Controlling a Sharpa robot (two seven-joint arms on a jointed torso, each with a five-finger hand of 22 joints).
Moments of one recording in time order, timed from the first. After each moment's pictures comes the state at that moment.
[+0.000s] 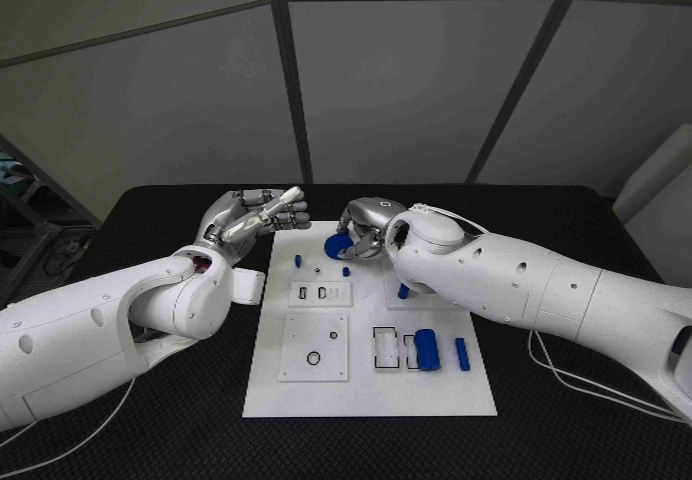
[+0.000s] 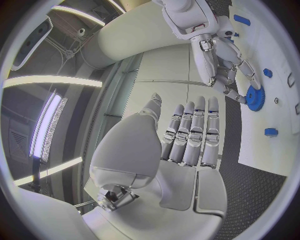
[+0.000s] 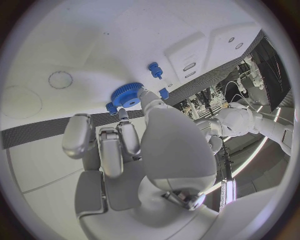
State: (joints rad) left arm 1.12 -0.91 0.08 1.62 -0.06 -0.40 0.46; left_hand 1.35 -0.02 0.06 0.10 0.06 0.98 0.22 0.09 0.07 1.07 0.16 0.10 0.07 1.10 0.12 0.17 0.11 0.18 0.85 0.23 0.39 0.17; right arm 1.20 -0.38 0.07 1.14 -1.62 -0.20 -0.24; right_hand 1.36 -0.15 0.14 0.18 0.24 0.87 0.17 0.11 0.07 1.38 0.09 1.38 1.31 1.46 0.00 1.56 1.31 0.10 1.34 0.11 1.36 1.15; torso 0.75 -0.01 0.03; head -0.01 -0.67
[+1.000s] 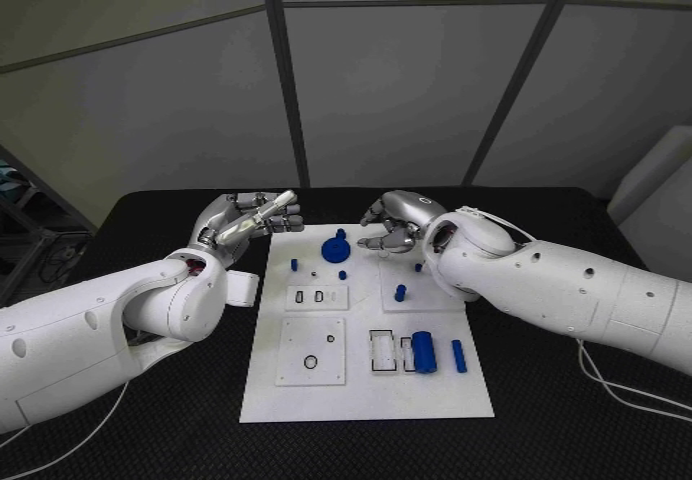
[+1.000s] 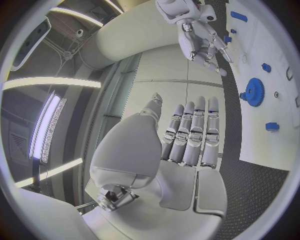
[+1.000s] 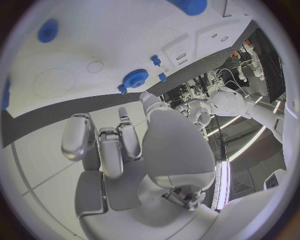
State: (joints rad) left arm 1.12 -0.92 0.08 1.61 -0.06 -0.40 0.45; left_hand 1.36 -0.02 0.06 0.09 0.06 0.98 0.22 0.09 0.07 1.07 0.16 0.10 0.07 1.10 0.12 0.16 0.11 0.18 0.85 0.23 0.39 0.17; right arm 1.20 -0.59 0.07 1.34 -1.53 -0.34 -0.19; right_hand 1.31 -0.11 0.12 0.21 0.32 0.92 0.17 0.09 0.07 1.40 0.08 1.41 1.31 1.47 0.01 1.57 1.31 0.08 1.35 0.12 1.37 1.17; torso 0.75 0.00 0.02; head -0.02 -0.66
